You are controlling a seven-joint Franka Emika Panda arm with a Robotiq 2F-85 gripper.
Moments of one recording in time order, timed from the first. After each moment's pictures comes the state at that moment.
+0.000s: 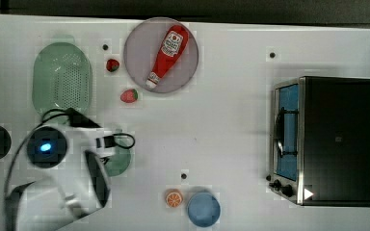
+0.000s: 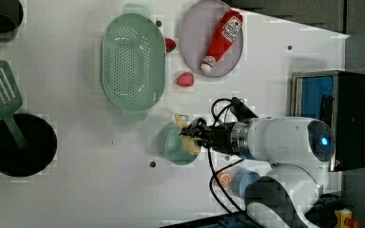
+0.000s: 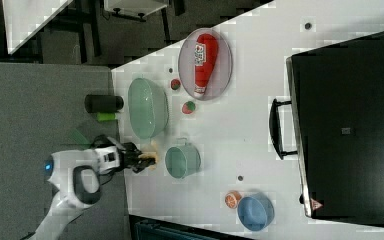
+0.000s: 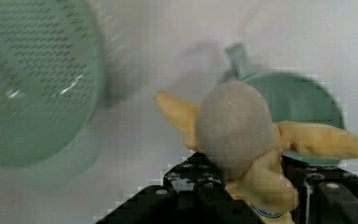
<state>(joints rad) 0.10 0.14 0.41 -2.33 0.10 0.87 0.25</state>
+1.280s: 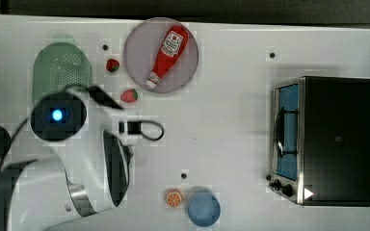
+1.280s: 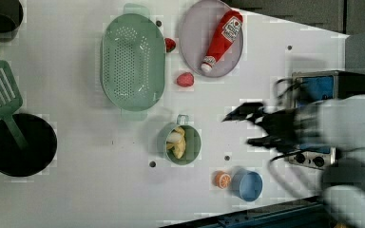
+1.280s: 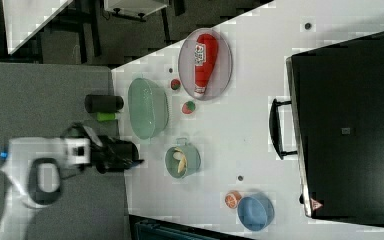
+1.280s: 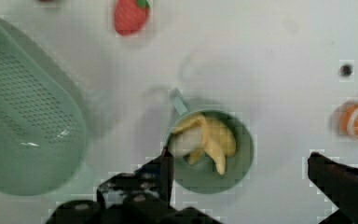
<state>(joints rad) 0.06 -0.04 0.28 -2.12 0.12 0.43 0.22</state>
